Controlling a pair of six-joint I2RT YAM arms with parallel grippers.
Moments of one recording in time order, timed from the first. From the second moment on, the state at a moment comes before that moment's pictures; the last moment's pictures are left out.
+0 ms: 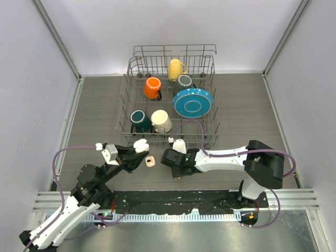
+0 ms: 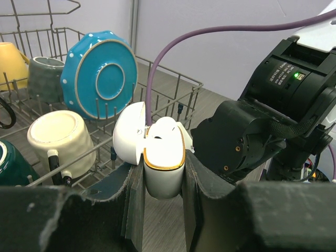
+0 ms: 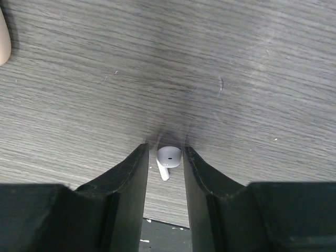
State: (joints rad) left arm -0.76 0.06 0.17 0.15 0.18 -0.21; right arm 1.22 1.62 0.91 -0.53 0.31 0.94
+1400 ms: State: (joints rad) left arm -0.76 0.07 0.17 0.15 0.18 -0.21; right arm 1.22 1.62 0.91 -0.52 0.31 0.91
